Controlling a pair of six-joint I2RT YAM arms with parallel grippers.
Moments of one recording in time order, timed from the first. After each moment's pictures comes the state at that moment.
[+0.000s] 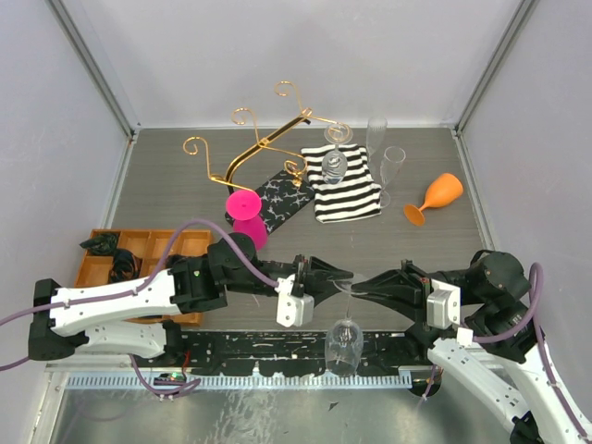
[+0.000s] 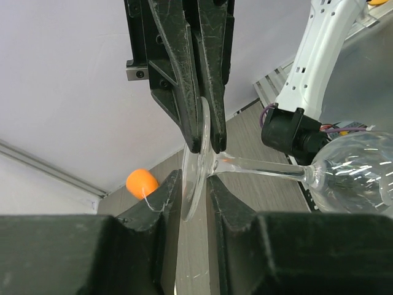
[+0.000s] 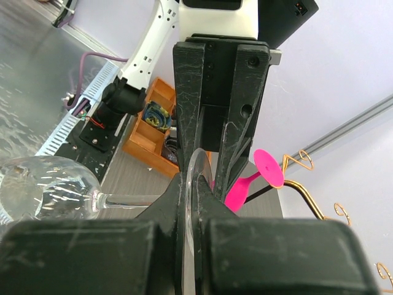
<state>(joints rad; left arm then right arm) -1.35 1.12 1.03 0.11 0.36 0.66 0.61 0.41 0.91 -0.36 -1.07 -0.57</state>
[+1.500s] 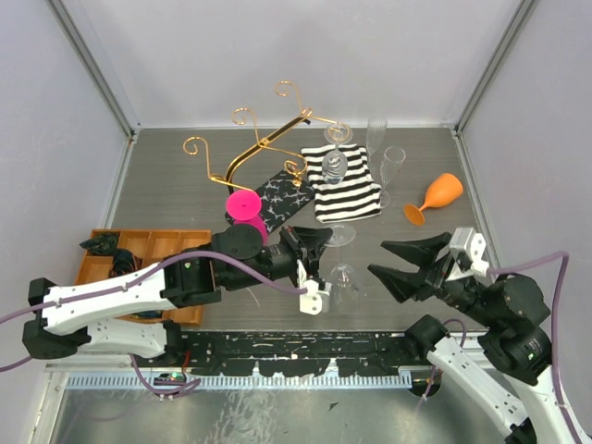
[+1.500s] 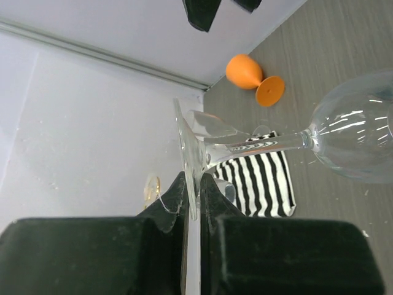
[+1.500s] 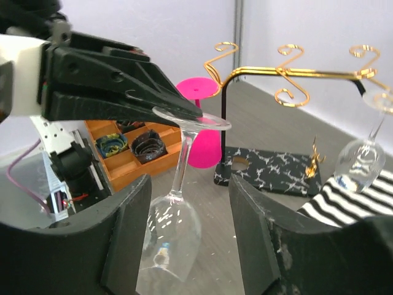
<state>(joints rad) -1.35 1.13 1.17 -0.18 -0.09 1.07 0.61 0.24 0.87 -0.40 -0.39 0.11</state>
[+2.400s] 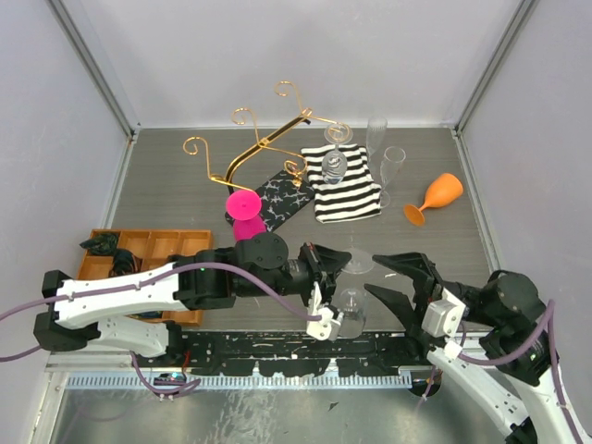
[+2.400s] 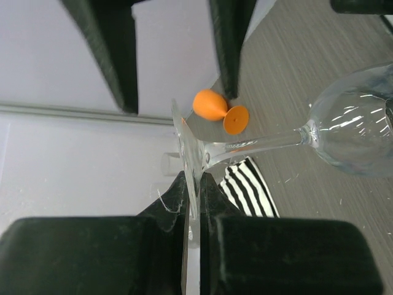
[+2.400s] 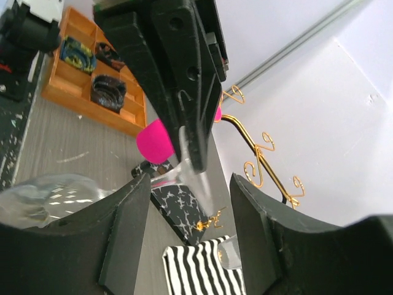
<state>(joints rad) -1.42 1.23 1.28 -0.29 -0.01 1.16 0.61 0.23 0.88 -0.50 -0.72 -0.70</state>
